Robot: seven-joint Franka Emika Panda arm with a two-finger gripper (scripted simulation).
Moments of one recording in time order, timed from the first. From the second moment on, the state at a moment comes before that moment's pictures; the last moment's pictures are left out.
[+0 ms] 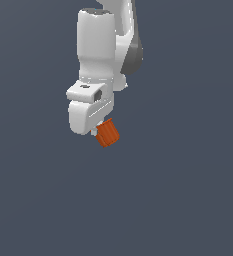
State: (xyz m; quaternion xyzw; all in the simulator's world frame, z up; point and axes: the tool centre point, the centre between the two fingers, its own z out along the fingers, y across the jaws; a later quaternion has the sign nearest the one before) arm 0.052 -0.061 0.280 0.80 0.56 0.14 0.14
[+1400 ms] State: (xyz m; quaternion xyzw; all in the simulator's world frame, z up) arm 0.054 -0.097 0.333 0.75 0.59 0.26 0.15
